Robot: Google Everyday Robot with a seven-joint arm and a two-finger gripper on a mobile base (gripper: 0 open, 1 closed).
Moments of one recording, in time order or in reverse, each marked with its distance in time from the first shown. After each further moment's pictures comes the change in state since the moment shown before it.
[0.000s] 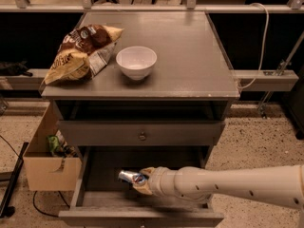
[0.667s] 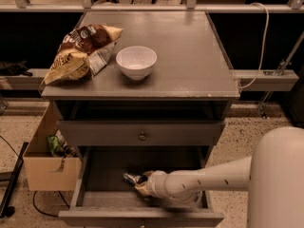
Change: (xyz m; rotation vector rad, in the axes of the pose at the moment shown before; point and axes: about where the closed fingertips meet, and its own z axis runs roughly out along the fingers) arm 0.058 -0.018 0.056 0.079 0.106 0.093
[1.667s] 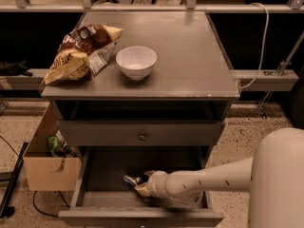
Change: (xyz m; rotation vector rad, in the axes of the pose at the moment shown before) arm 0.002 -0.002 0.000 0.004 -0.004 0.007
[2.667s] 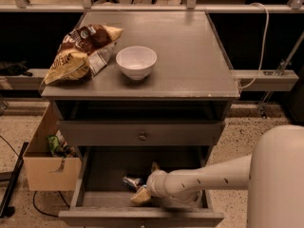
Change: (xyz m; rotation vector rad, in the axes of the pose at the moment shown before) arm -0.007 0.001 -0.005 0.008 0.010 -0.002
